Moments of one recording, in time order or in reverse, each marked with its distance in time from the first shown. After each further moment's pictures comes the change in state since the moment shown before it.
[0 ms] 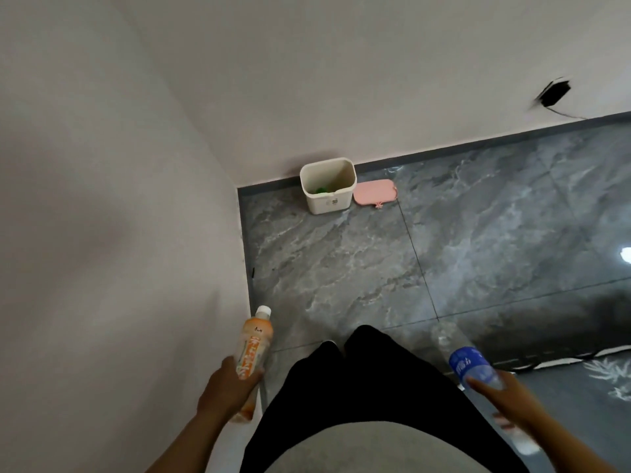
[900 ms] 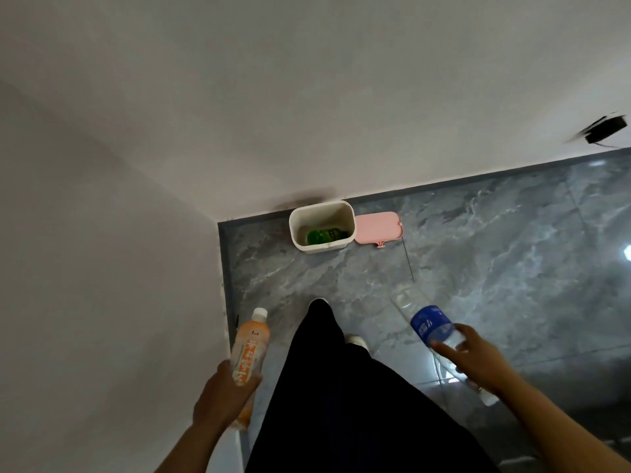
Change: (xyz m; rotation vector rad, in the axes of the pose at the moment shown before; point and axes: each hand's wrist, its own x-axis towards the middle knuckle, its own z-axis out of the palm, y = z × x) left_hand 0.197 0.226 -0.094 -0.023 -0.132 -0.084; right_hand 0.176 -0.326 -0.107 -0.099 -0.213 -0.177
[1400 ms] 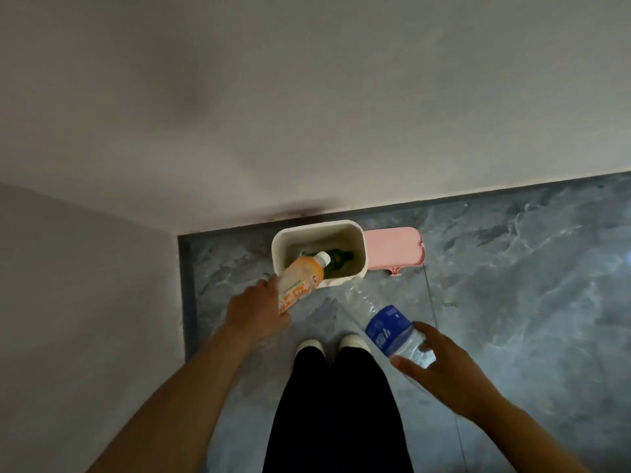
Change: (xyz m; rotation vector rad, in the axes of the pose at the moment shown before) left_hand 0.299 0.222 0.013 0.636 0.117 0.423; right_hand 0.227 -0.117 0.024 -0.145 -0.115 -0.154
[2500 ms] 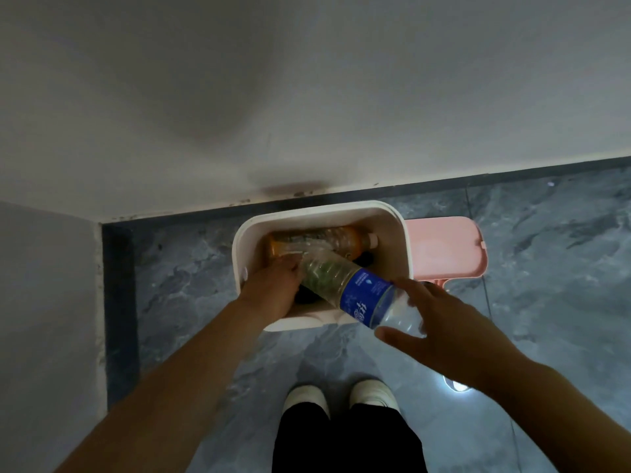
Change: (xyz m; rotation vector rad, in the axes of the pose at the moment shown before) left_hand 0.236 0.004 0.136 -0.428 0.017 0.057; right_hand 0.263 0.012 0.037 -0.409 0.057 -0.277
